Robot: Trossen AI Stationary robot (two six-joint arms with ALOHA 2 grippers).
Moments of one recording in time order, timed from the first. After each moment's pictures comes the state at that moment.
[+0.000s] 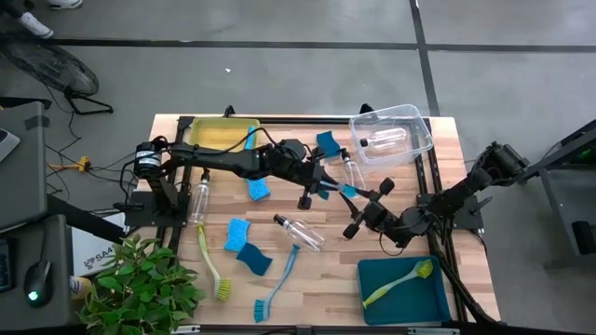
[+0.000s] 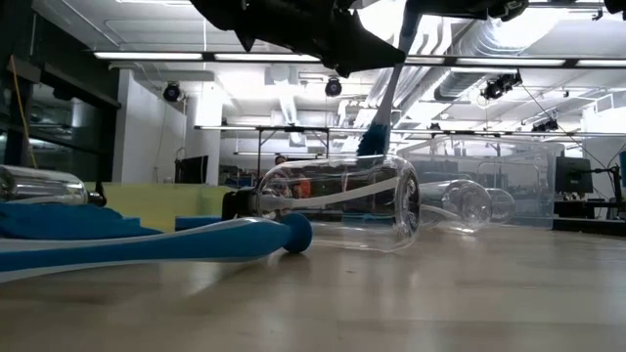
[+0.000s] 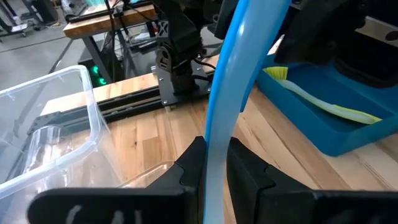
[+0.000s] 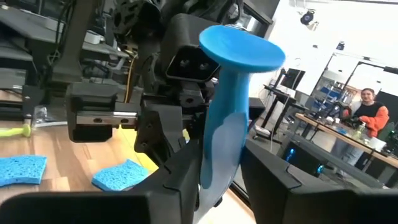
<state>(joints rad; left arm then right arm) 0.12 1.76 1.29 0.18 0.27 0.28 0.54 1.38 0.57 1.01 1.20 -0.51</state>
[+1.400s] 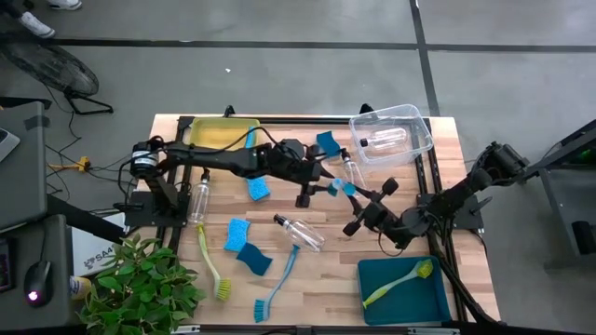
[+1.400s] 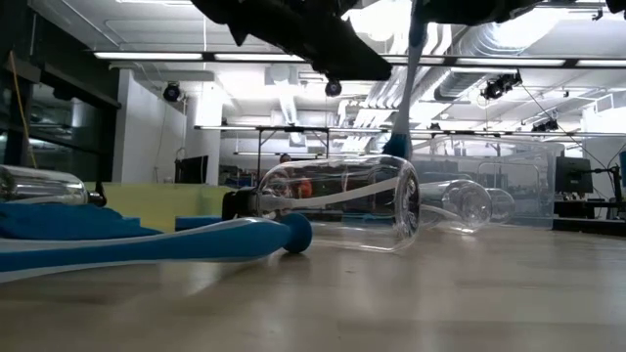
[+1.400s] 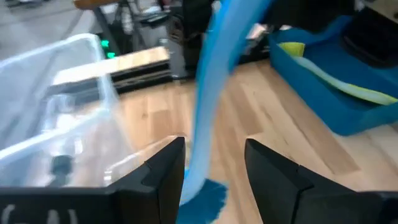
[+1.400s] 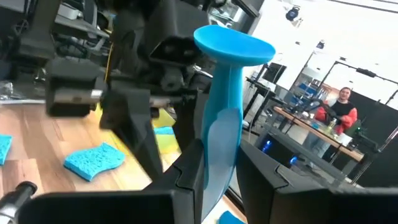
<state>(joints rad) 0.12 1.73 1.30 0.05 0.18 0.28 0.55 1.37 0.57 1.00 1.30 -0.58</state>
